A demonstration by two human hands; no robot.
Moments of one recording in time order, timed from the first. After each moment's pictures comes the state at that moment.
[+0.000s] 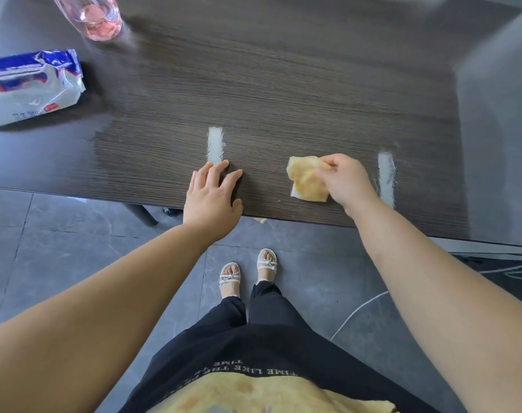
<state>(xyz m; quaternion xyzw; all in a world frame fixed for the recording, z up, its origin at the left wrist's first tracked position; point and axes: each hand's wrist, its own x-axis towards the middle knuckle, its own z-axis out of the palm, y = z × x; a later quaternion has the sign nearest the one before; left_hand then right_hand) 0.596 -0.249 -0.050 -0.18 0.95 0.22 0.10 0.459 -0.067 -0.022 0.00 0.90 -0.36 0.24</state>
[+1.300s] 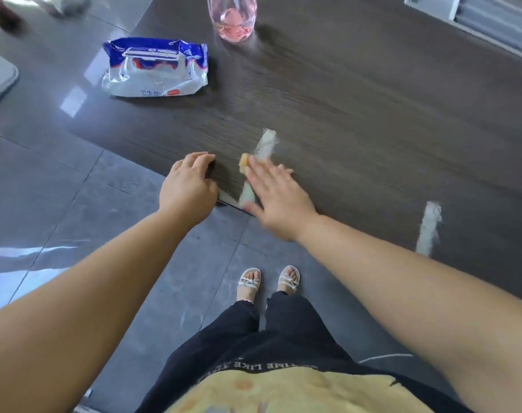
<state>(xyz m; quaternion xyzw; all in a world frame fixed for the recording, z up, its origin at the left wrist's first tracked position) 0.656 -0.371 -0.030 -0.41 0.88 0.25 0.06 0.533 -0.240 -0.065 -0.58 0.79 0.03 0.21</state>
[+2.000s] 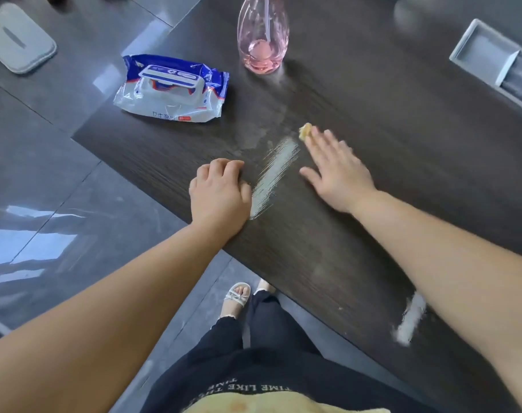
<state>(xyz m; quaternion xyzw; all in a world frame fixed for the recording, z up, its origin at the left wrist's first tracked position) 0.578 -0.366 -0.026 -0.51 0.82 0.25 0.02 0.374 -0.285 -0.065 -0.59 0.79 0.03 0.16</state>
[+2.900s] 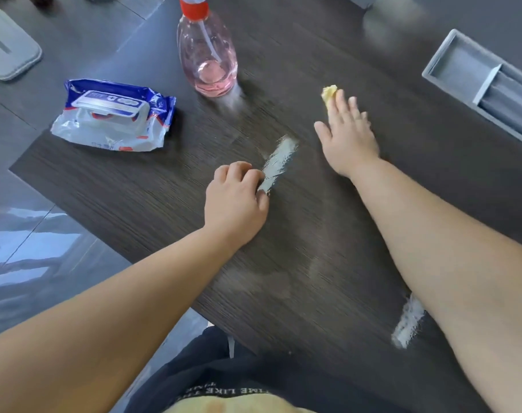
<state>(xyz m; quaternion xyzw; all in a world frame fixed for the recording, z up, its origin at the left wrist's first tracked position) 0.468 -0.353 -0.035 -0.45 0.86 0.24 0.02 0.247 -0.330 -0.064 -0.48 0.86 0.01 0.18</state>
